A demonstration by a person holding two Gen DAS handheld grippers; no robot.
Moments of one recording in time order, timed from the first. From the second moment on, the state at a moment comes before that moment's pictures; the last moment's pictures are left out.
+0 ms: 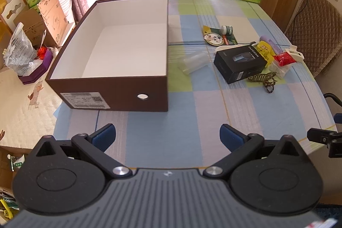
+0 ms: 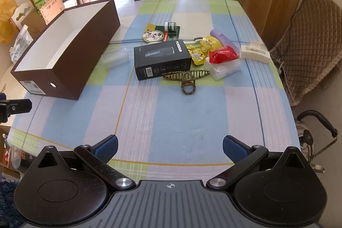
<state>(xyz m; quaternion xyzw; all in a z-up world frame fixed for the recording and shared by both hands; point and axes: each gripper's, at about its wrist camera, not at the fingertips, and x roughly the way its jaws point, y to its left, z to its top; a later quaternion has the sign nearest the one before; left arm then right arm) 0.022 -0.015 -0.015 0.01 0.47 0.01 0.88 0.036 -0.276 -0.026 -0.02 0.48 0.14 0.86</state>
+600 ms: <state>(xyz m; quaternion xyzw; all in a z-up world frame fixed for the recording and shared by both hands) 0.057 -0.066 -0.033 0.01 0.47 -0.02 0.88 0.077 -0.331 -0.032 -0.02 0.46 0.15 0.87</state>
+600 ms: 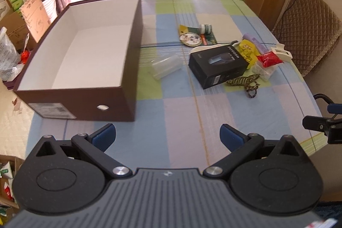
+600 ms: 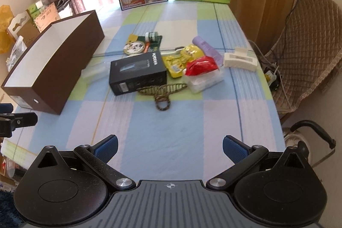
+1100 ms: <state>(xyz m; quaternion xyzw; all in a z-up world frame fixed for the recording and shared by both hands) 0.123 -0.094 -0.050 0.07 0.44 -0.07 0.89 0.130 -0.382 -0.049 -0.03 0.46 0.14 0.88</state>
